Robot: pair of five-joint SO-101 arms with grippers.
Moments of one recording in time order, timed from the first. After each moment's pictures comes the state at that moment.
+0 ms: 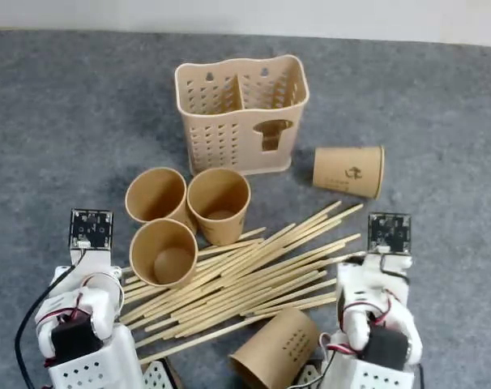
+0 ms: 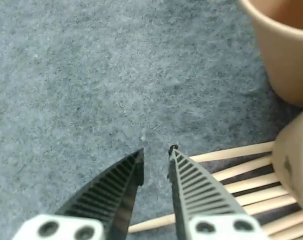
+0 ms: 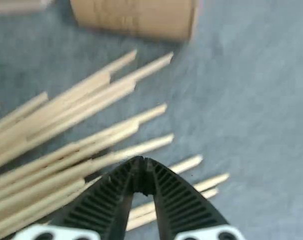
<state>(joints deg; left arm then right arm) -26.8 -104.5 88.9 77.1 -15.9 9.9 -104.9 84.3 71.2 14.5</state>
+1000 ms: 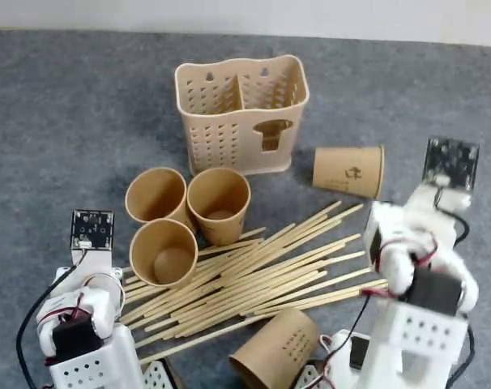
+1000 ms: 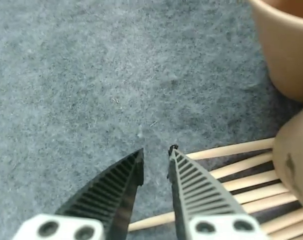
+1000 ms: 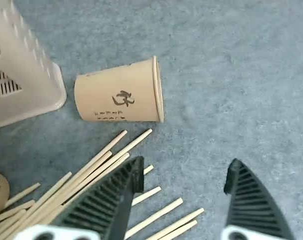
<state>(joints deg) -26.8 -104.5 90.2 77.0 -16.0 10.1 -57.0 39.6 71.2 5.3</state>
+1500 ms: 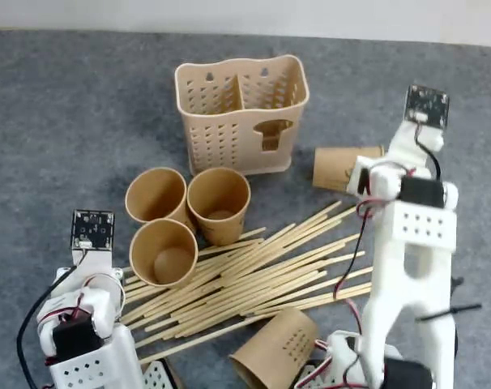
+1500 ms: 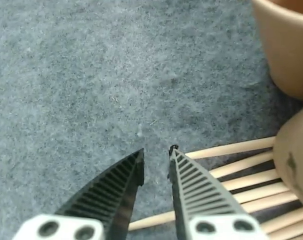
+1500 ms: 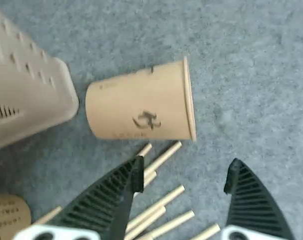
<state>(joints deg) -26.8 -104.4 90.6 77.0 -16.0 4.5 -25.3 24.8 63.3 -3.3</state>
